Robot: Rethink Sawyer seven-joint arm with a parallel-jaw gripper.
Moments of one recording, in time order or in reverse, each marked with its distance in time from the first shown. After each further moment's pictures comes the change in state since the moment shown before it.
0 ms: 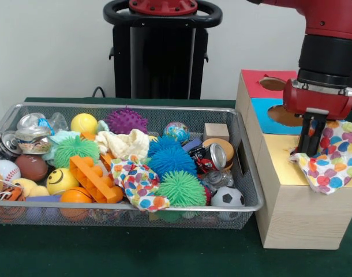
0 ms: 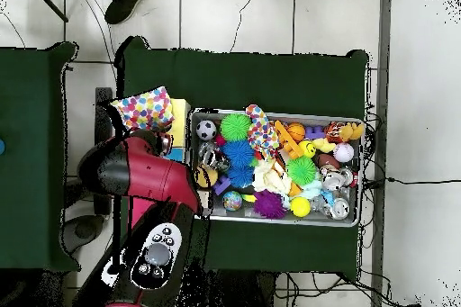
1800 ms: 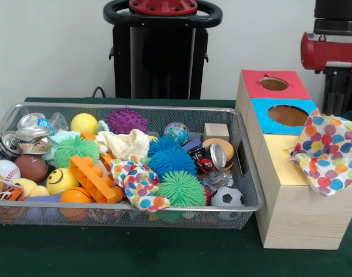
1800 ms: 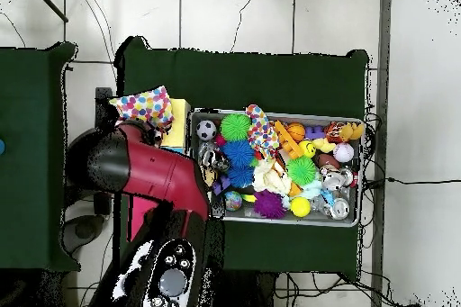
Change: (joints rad) arm -0.056 -0.160 0.040 0.003 0.035 0.182 0.000
